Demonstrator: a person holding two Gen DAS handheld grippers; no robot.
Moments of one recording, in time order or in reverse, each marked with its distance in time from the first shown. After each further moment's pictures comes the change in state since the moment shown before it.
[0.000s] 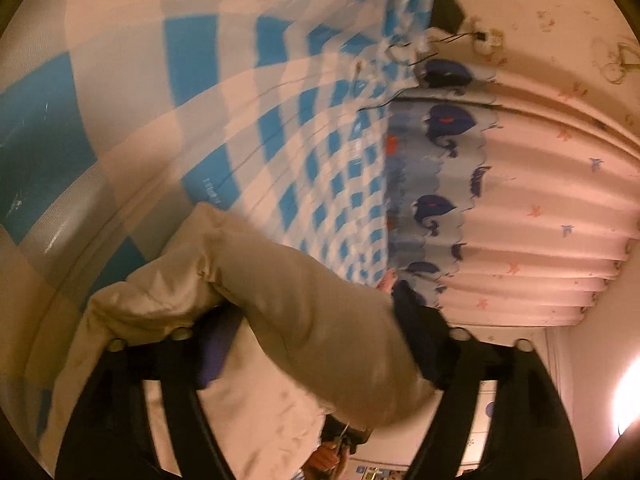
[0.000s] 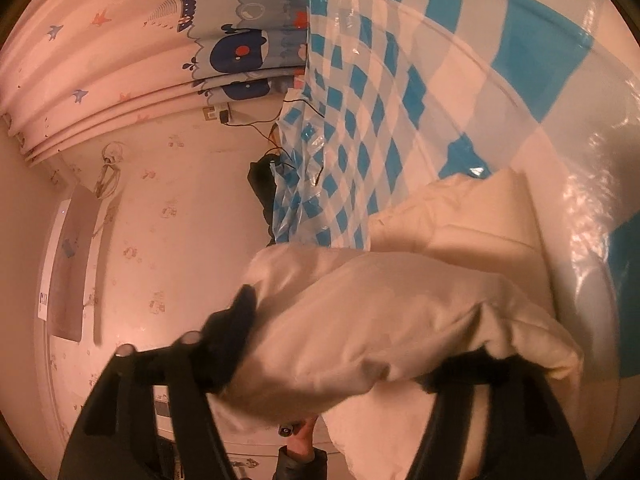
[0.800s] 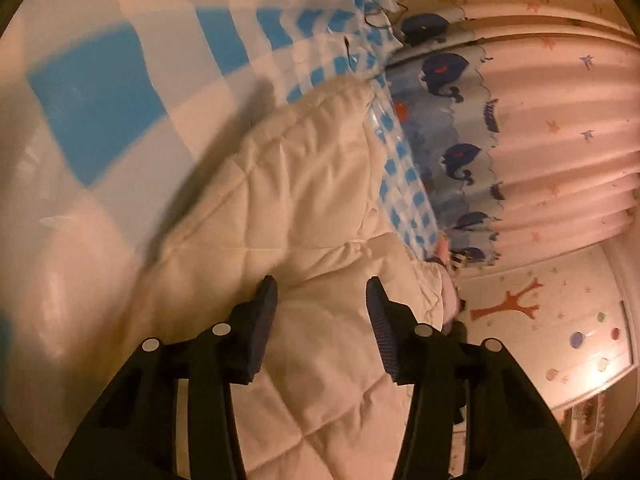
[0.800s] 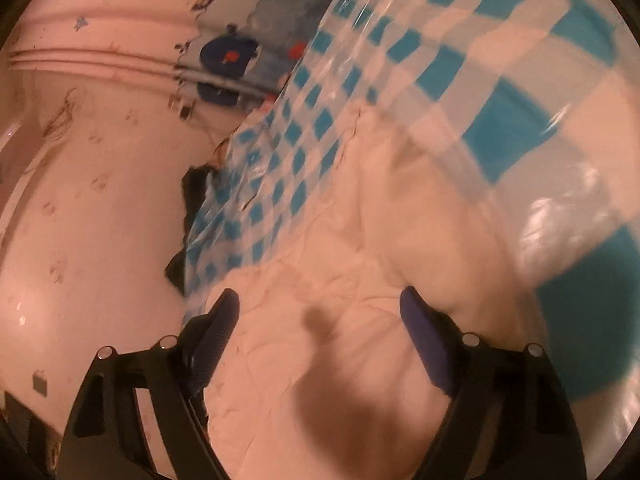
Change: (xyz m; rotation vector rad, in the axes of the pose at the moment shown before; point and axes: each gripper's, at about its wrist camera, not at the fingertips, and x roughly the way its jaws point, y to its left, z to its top) left arm -0.019 0.031 -0.047 0.344 -0.020 0.199; right arm 0.002 0.020 -0.030 -0.317 -0.209 -0.383
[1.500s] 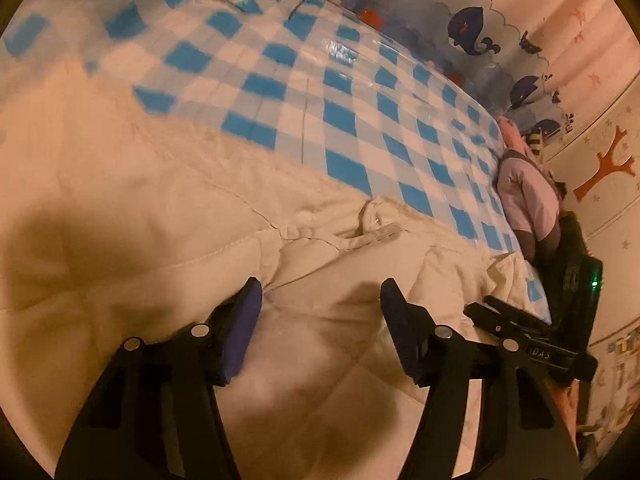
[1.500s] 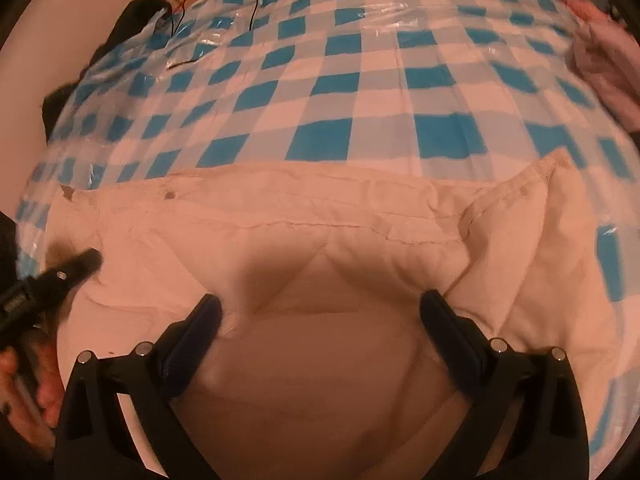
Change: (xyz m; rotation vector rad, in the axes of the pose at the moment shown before) left arm 0.150 -0.140 -0.029 0.514 0.116 0.339; right arm 0.130 0.088 -0.032 -0.575 0.239 -0.561
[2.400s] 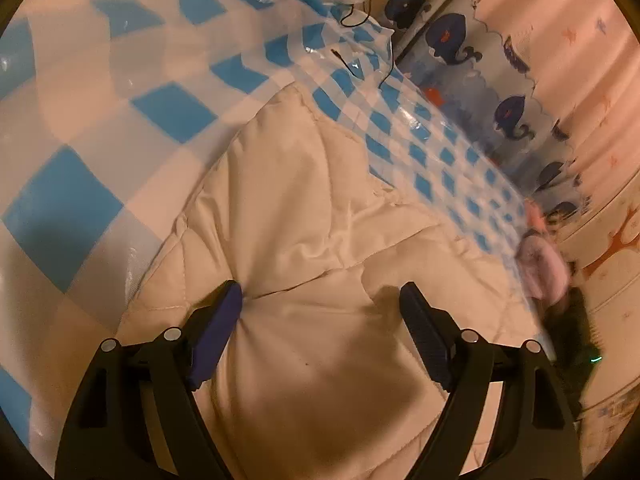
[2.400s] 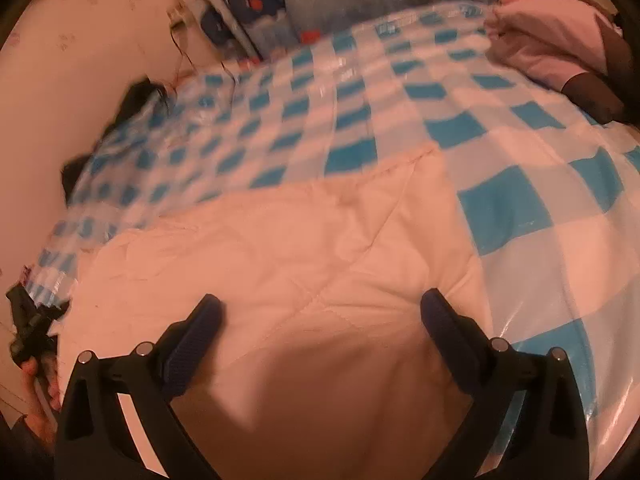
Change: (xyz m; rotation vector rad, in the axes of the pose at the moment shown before) left arm -0.061 0.107 -0.049 -0.163 -0.193 0.101; right arm -0.052 -0.081 -0.071 0.159 -0.267 0.096
